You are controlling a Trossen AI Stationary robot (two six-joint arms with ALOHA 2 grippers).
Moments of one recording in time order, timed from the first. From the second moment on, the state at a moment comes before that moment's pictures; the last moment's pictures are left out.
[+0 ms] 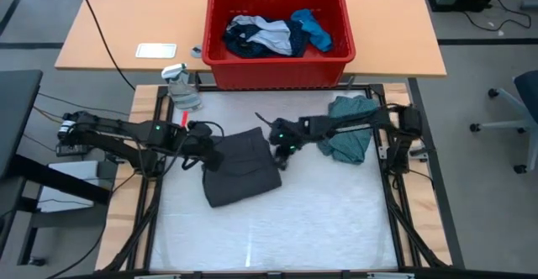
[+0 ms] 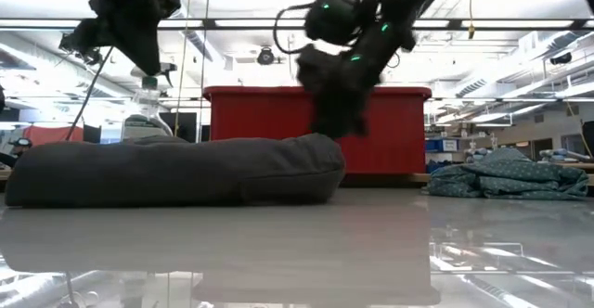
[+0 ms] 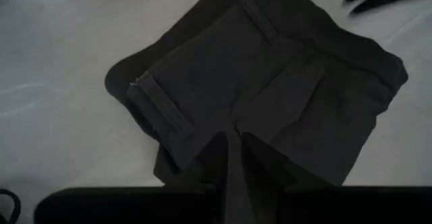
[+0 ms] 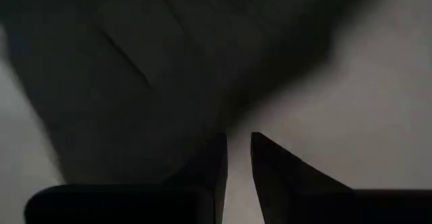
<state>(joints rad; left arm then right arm) -0.13 1.12 1.02 -1.05 -0.33 -1.08 -0.14 1.84 1.23 -0.42 -0.13 0.34</state>
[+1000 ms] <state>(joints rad) -0.21 1.31 1.03 -0.80 -0.31 -1.16 -0.13 1.47 0.70 -0.54 -0.21 0.42</state>
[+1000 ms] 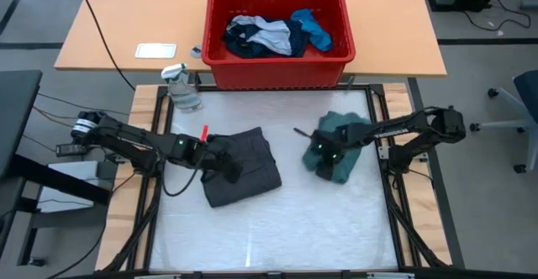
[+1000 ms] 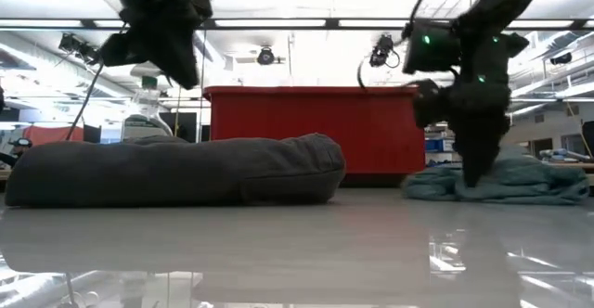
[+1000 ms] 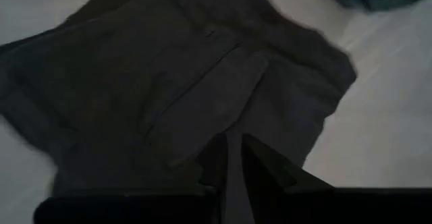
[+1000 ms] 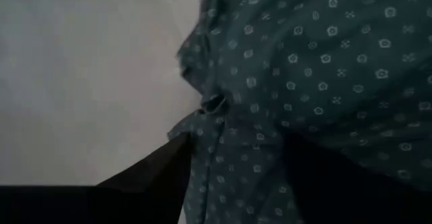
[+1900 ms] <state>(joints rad) 0.21 1.83 1.03 0.35 0.32 -0.58 0.45 1.38 0.93 -0.87 0.40 2.05</state>
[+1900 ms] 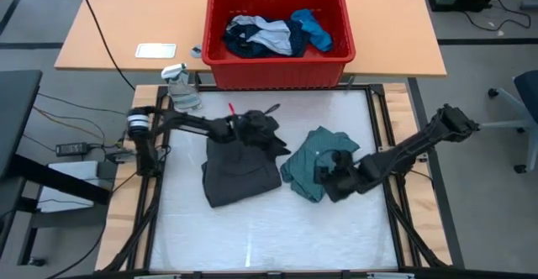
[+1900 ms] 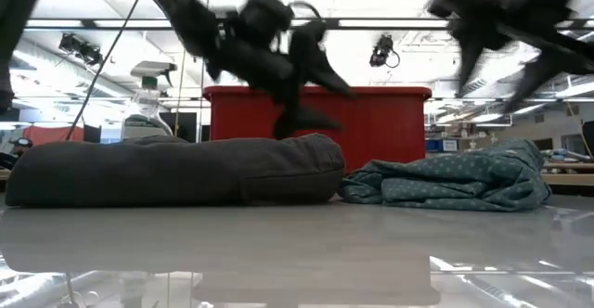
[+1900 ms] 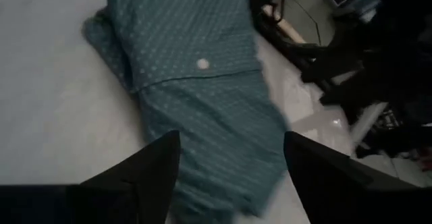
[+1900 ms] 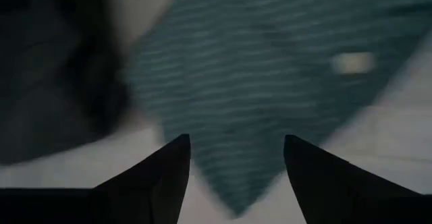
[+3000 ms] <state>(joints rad) 0.19 2.29 1.42 0.26 0.48 -0.57 0.40 1.28 0.32 -0.13 0.48 1.97</state>
